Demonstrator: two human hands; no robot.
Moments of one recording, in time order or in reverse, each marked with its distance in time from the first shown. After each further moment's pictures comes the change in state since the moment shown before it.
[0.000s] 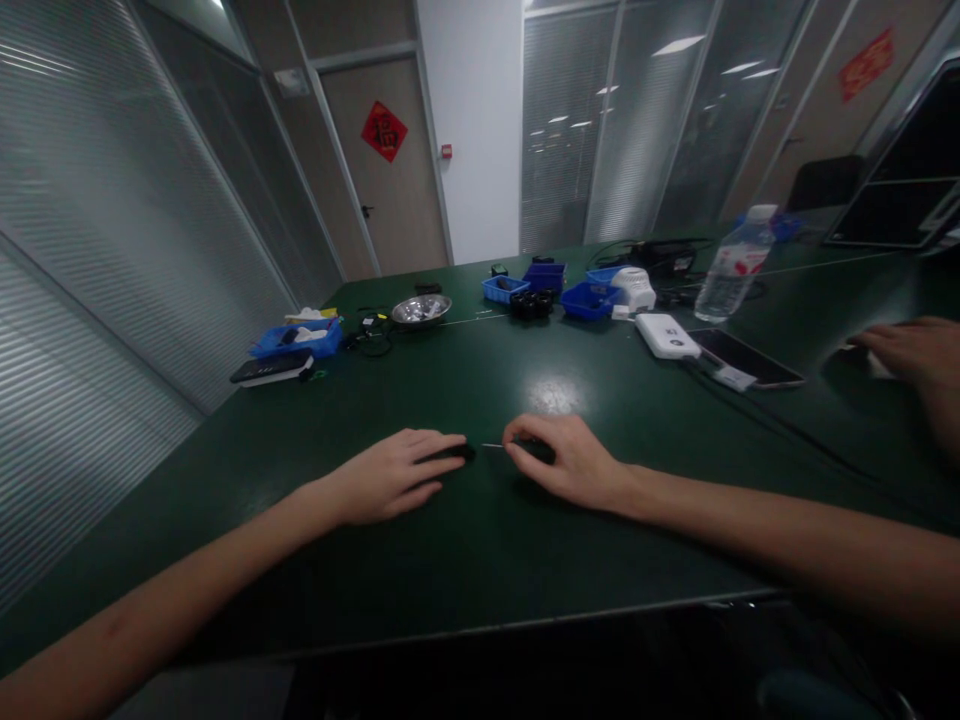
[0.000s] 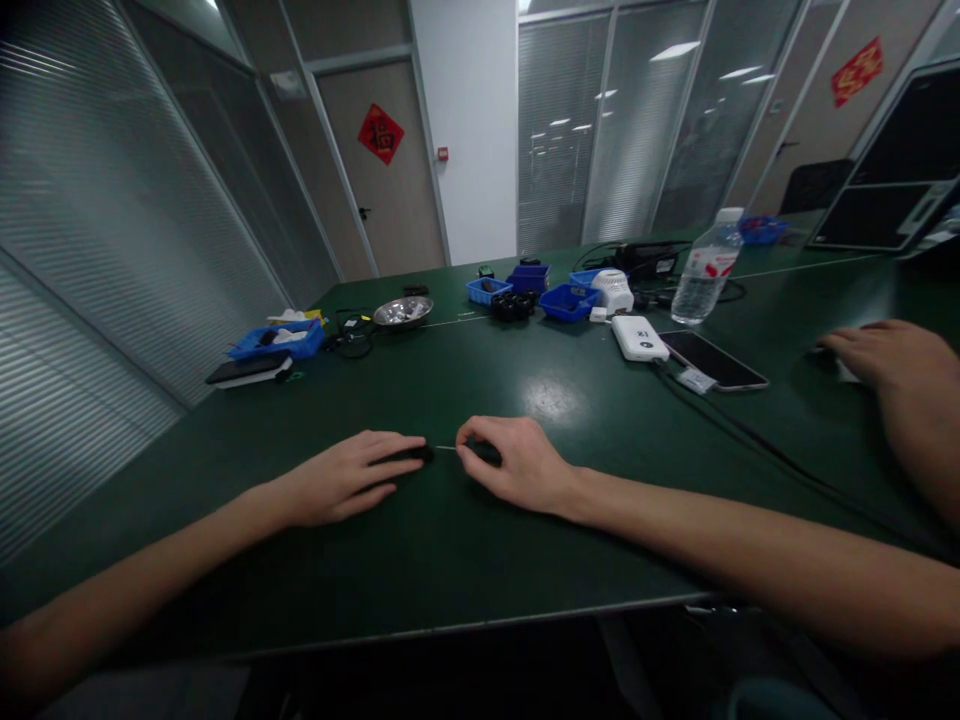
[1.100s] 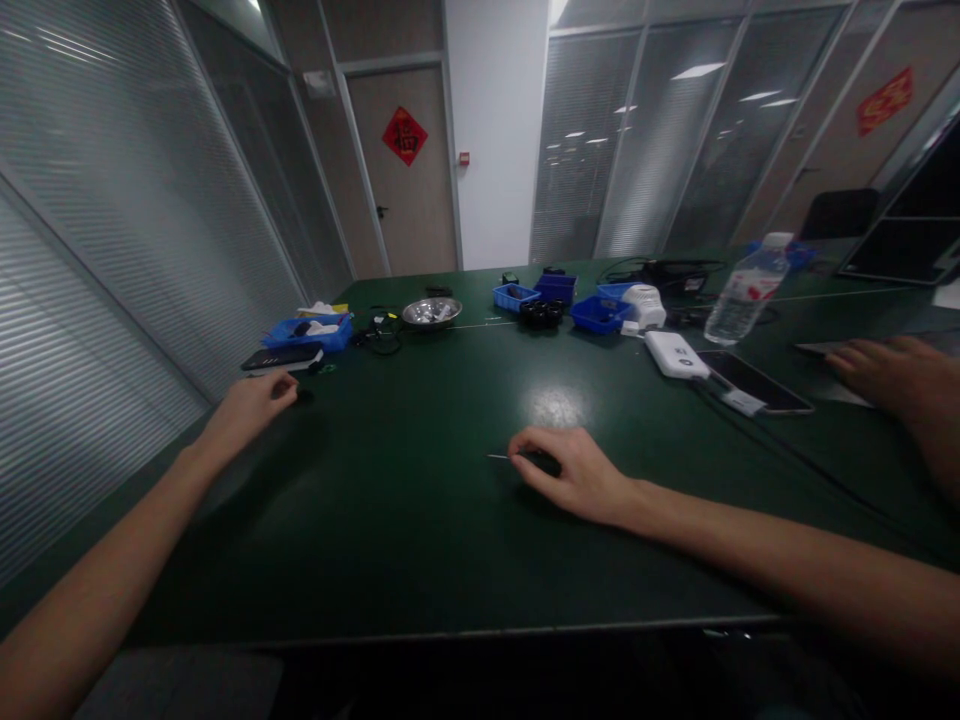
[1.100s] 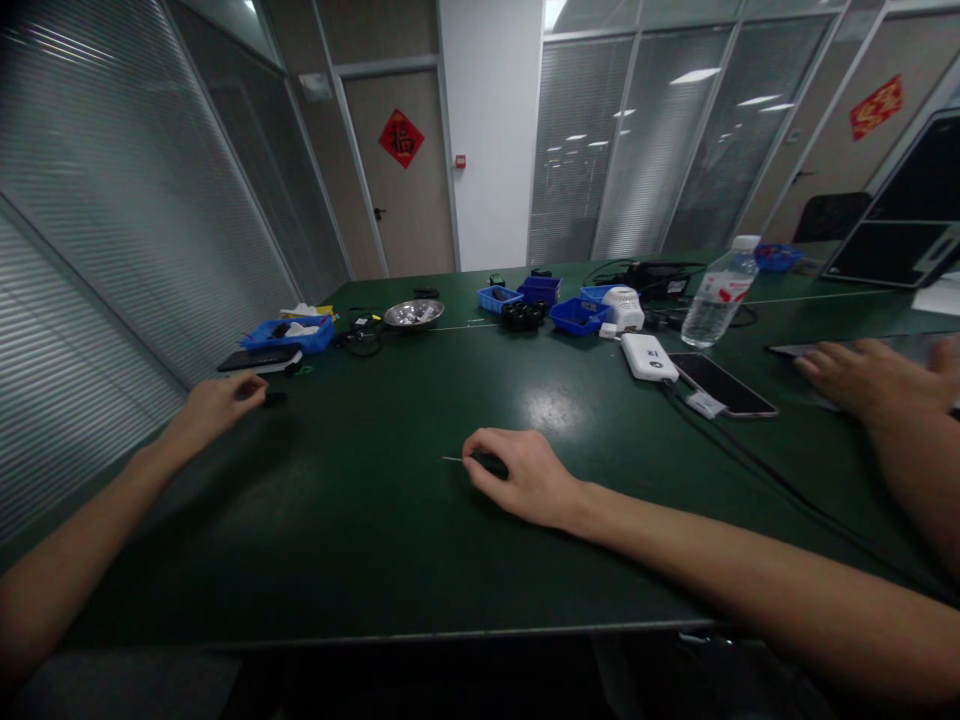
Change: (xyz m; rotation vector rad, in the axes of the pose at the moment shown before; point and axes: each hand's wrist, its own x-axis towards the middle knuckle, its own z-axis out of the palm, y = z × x) left_hand -0.163 -0.132 -0.050 0.198 0.200 -1.063; right_hand 0.002 -0.007 -0.004 0.016 -0.100 0.000
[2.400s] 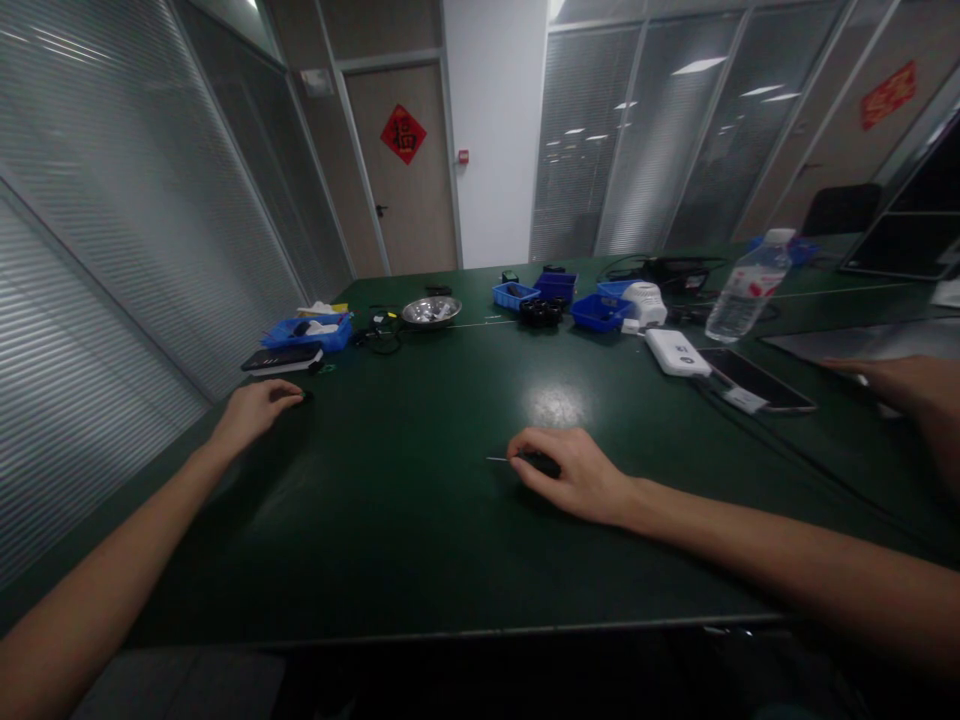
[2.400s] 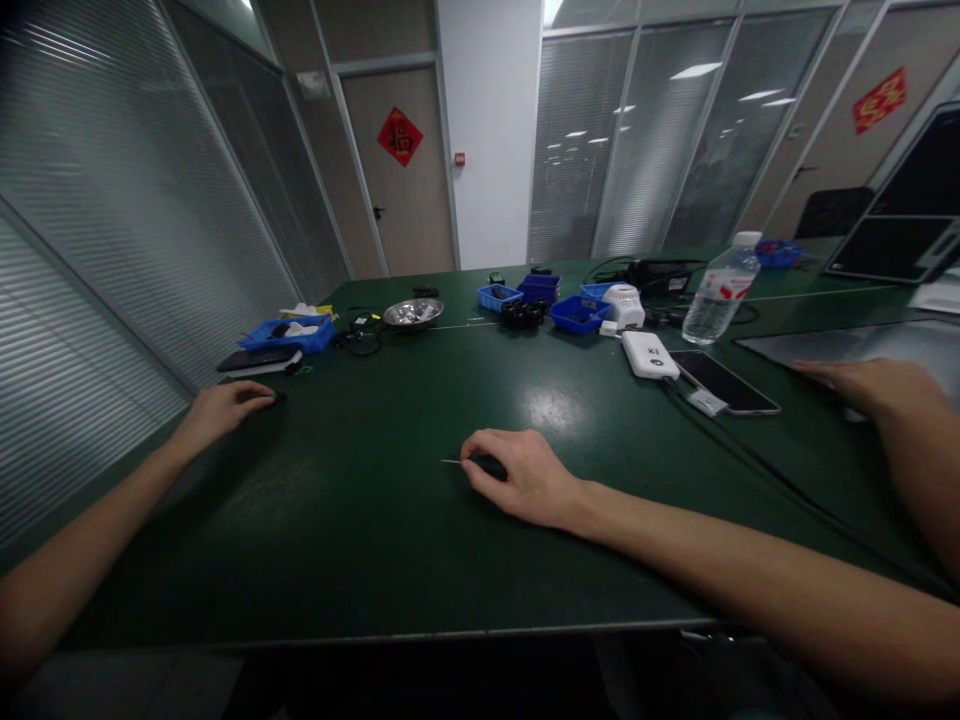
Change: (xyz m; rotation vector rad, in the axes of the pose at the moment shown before) left_hand 0.020 -0.044 0.038 -0.113 0.000 -0.188; right_hand 0.000 0.000 0.000 -0.010 -0.022 -0.026
